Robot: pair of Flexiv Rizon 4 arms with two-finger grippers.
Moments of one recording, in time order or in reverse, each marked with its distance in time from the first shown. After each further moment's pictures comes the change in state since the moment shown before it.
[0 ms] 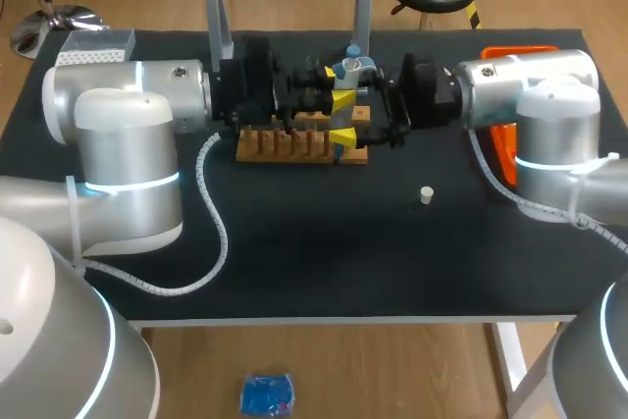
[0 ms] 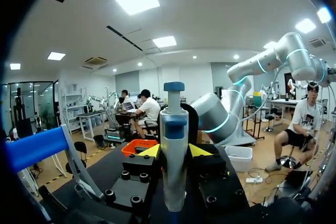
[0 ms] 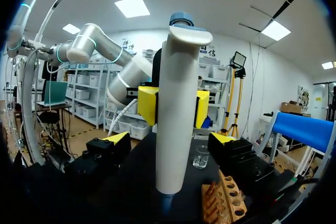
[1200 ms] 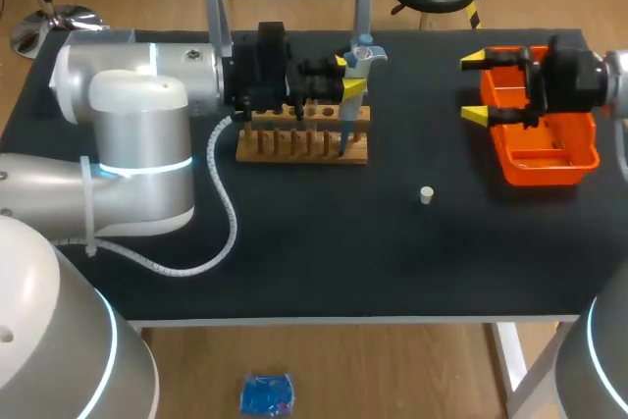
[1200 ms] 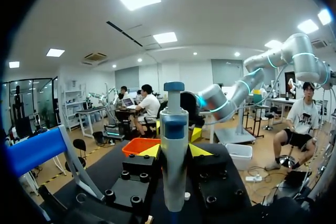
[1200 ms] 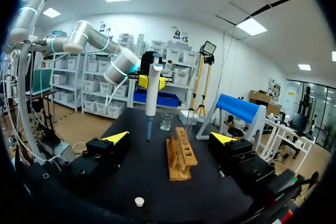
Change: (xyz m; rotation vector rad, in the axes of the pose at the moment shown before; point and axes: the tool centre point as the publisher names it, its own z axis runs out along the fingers) left arm -0.015 -0.005 0.017 -0.034 0.005 -0.010; right arm -0.018 -0.004 -0.212 0.167 -0.253 -0.017
